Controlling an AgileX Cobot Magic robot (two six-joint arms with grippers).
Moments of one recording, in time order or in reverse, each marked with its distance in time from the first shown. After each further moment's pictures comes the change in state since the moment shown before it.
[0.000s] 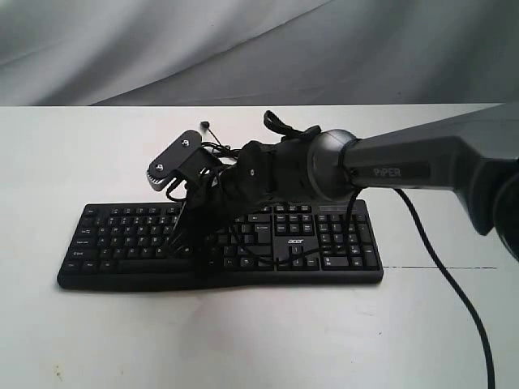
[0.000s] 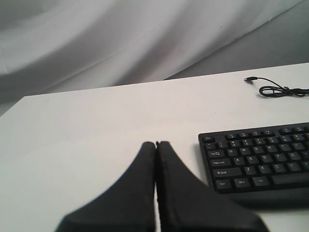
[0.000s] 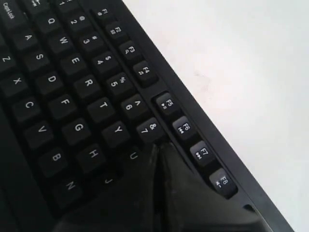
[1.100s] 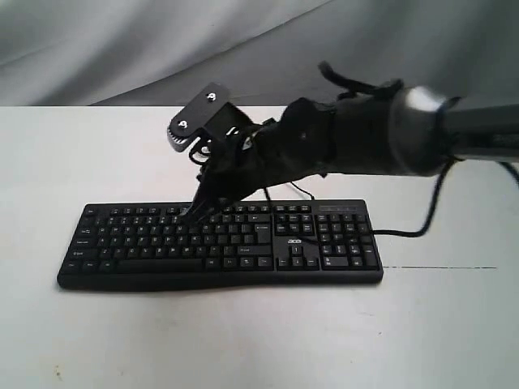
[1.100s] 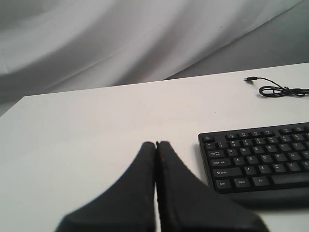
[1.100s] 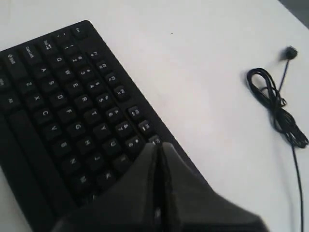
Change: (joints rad) left arm 0.000 0.000 0.000 0.000 0.000 0.000; right arm -0.032 -0.258 0.172 -0.039 -0.019 -0.003
